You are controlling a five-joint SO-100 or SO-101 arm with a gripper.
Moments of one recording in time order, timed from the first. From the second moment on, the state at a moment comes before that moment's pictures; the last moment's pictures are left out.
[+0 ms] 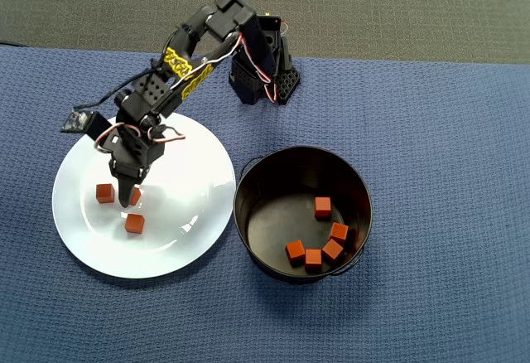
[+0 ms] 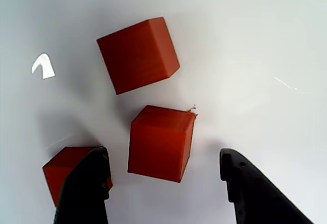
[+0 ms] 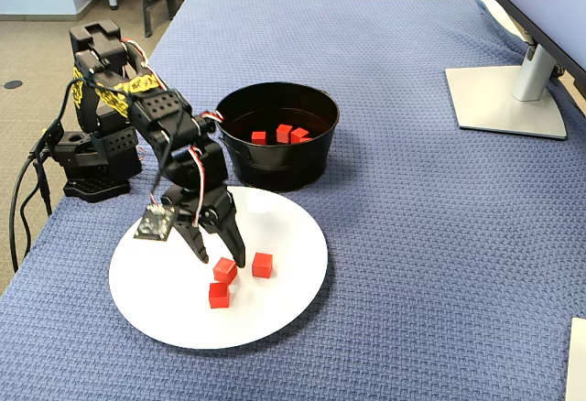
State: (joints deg) arm 43.8 70.0 87.9 55.5 -32.8
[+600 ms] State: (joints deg) arm 45.6 65.8 82.4 56.5 -31.6
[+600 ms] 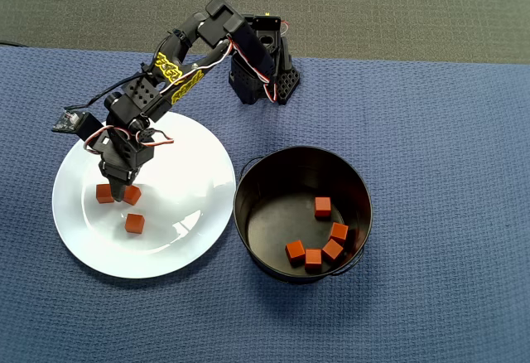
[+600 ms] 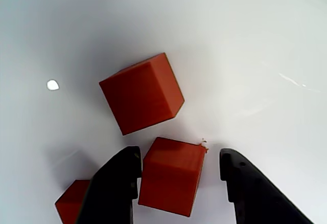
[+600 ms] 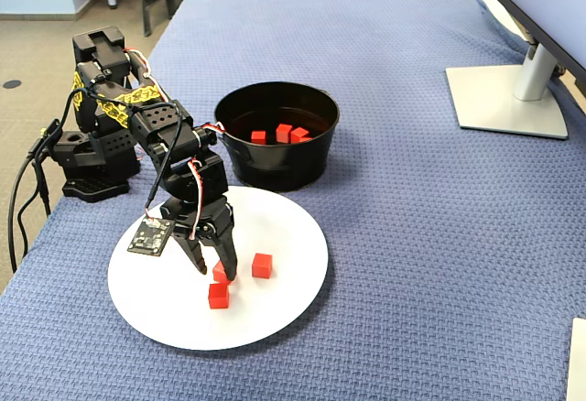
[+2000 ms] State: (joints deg) arm 43.9 68.8 90.1 54.3 -32.8
